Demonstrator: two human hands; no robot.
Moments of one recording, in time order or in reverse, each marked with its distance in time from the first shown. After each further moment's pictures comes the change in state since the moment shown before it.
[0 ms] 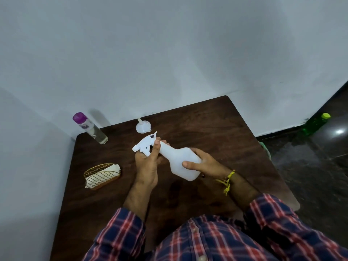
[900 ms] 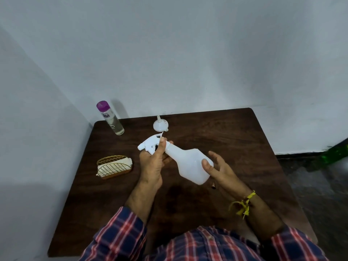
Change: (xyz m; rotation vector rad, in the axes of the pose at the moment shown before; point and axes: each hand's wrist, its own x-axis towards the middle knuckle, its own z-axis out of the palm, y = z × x) left_hand 0.013 0.018 -0.026 -0.116 0.147 -0.093; right_hand -0.007 -0.019 0.019 0.169 0.050 0.011
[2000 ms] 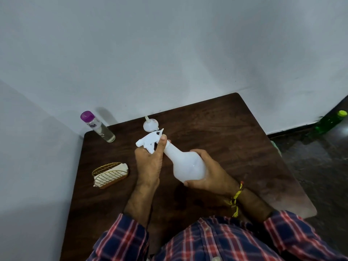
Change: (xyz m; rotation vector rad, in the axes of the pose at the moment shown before) left_hand -0.014 0.006 0.024 0.318 -0.046 0.268; right_hand 0.000 0.020 -0.001 -0.546 -0.026 -0.247
